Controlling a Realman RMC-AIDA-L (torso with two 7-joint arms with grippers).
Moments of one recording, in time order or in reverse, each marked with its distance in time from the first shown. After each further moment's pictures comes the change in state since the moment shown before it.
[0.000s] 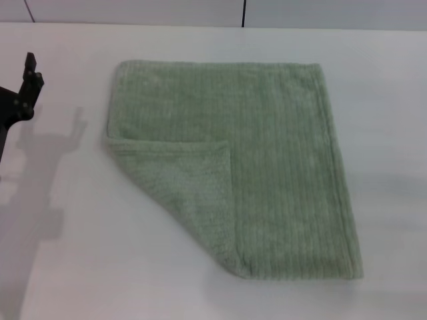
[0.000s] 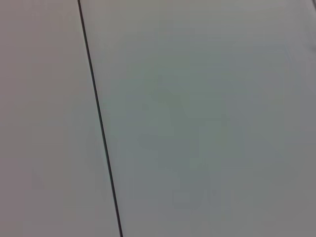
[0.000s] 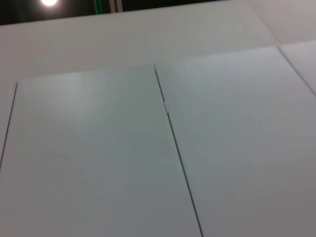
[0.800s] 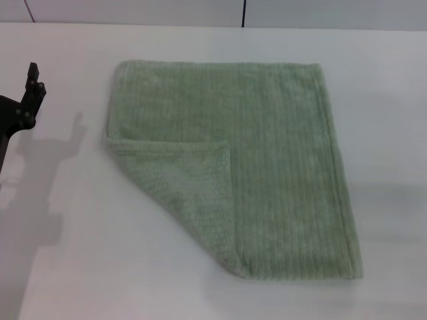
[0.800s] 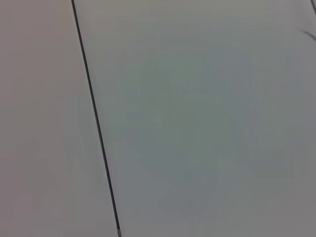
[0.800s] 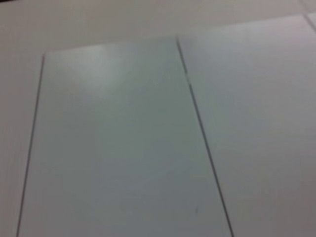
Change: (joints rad) left arm 0.008 0.000 0.021 0.020 -0.001 0.012 -0.002; right arm 0.008 0.006 -0.075 -0.127 -0.009 -0.039 0.024
